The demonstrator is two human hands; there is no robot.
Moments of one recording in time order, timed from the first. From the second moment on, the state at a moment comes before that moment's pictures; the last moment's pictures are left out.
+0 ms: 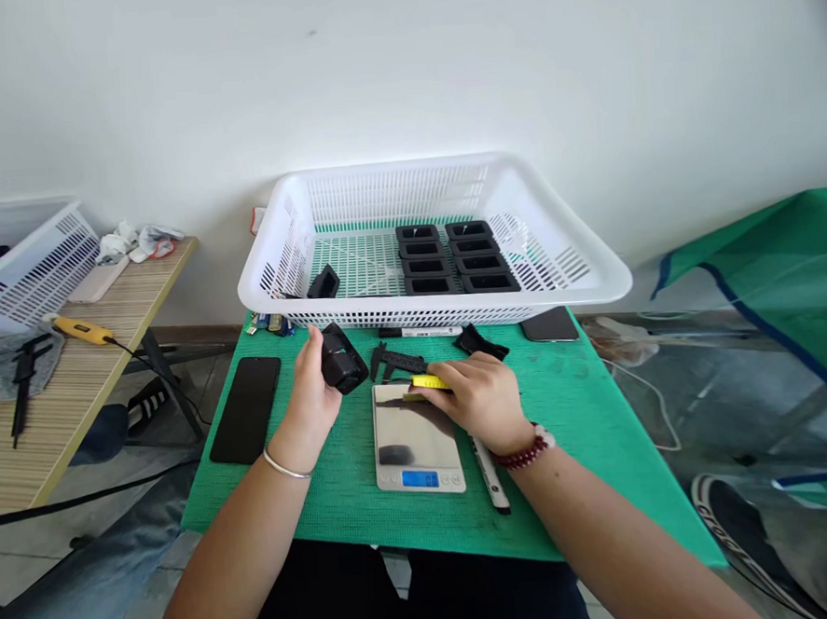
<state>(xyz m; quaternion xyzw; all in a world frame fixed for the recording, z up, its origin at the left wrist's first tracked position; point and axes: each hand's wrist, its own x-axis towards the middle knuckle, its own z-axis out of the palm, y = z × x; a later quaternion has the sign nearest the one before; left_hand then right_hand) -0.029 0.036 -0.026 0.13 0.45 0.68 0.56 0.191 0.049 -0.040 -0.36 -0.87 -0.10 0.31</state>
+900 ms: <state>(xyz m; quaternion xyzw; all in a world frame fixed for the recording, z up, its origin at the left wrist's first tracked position) -0.026 0.033 -0.022 0.15 0.48 0.68 0.54 0.192 0.044 -0.032 -0.36 -0.87 -0.13 0.33</state>
